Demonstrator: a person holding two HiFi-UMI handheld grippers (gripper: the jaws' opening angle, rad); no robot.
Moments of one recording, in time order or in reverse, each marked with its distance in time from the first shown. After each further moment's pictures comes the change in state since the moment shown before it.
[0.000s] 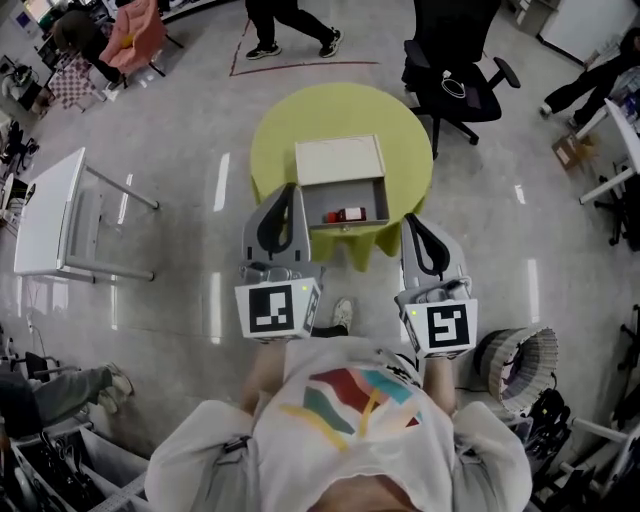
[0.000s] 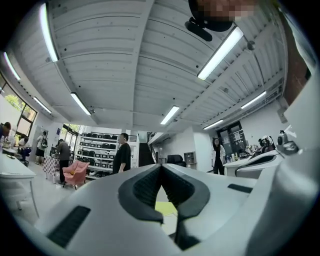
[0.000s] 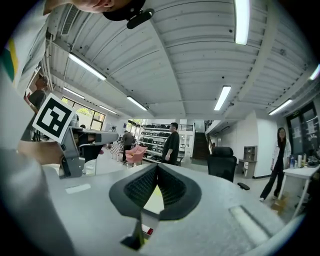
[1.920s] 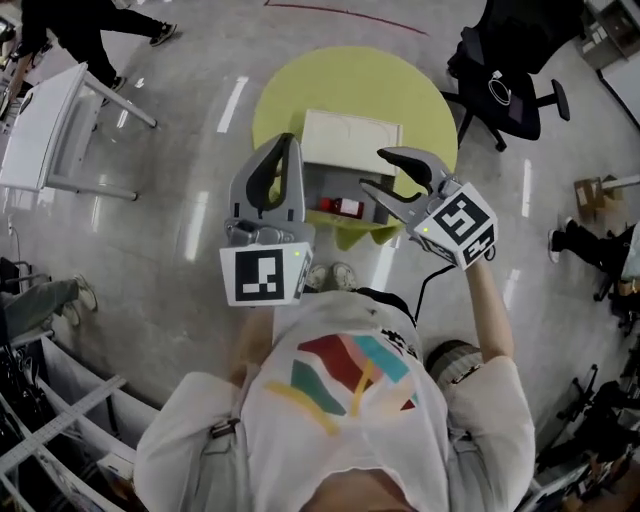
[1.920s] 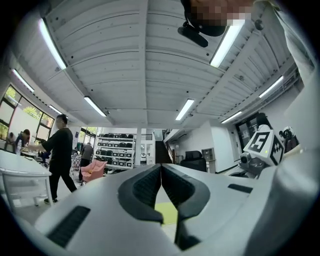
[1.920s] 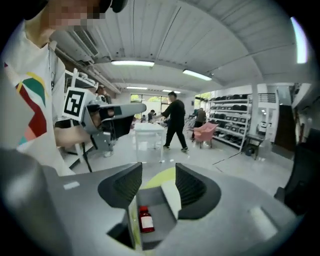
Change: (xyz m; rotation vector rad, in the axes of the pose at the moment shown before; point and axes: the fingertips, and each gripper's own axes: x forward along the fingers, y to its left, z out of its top) left arm 0.075 0.029 -0.030 0.016 0.034 0.204; right arm 0.148 0.003 -0.069 -0.125 0.271 0.898
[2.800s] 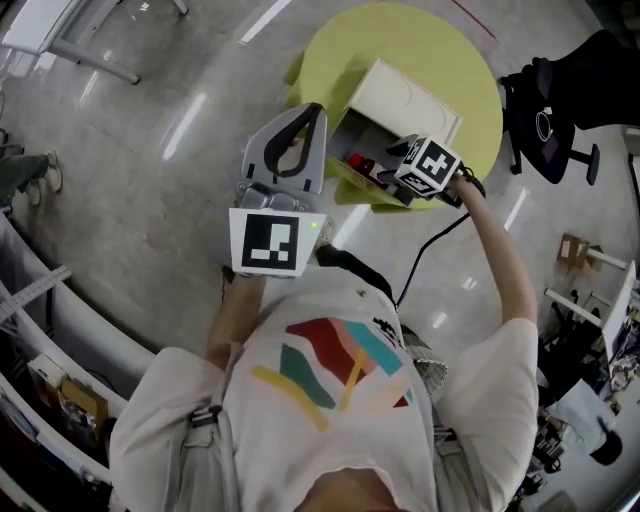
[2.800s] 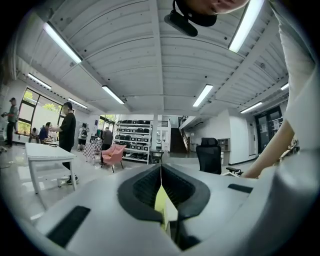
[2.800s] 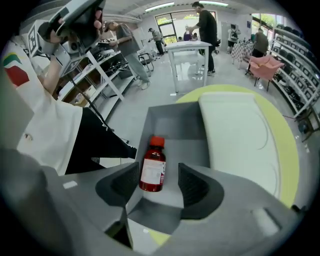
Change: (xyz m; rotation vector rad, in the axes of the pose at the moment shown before) left arm -0.047 0.052 -0.069 -0.083 0.176 0.187; right arm 0.105 0.023 -0.217 -0.126 0.886 0.547
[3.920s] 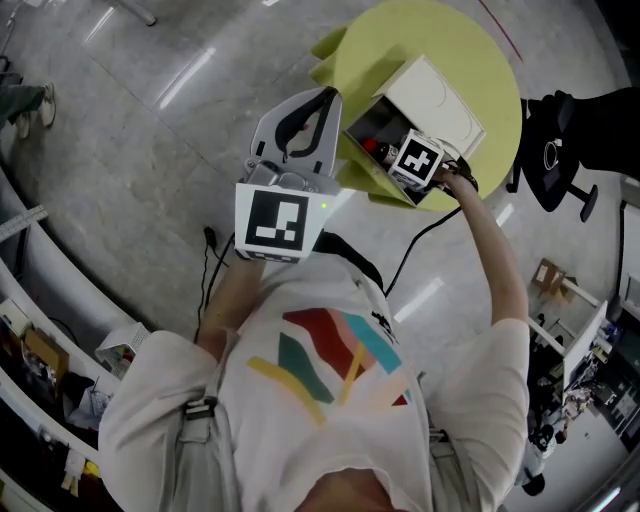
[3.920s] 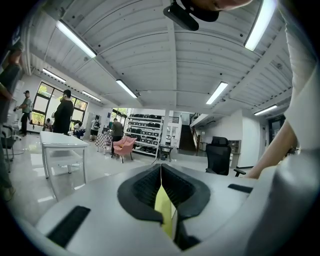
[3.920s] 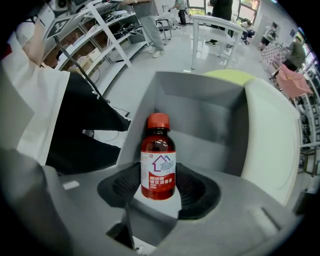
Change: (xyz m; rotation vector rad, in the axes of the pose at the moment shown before) left arm -0.019 0.043 -0.032 -0.106 0.034 0.130; right arm 0.052 -0.011 -0.011 -0.209 0.335 -0.042
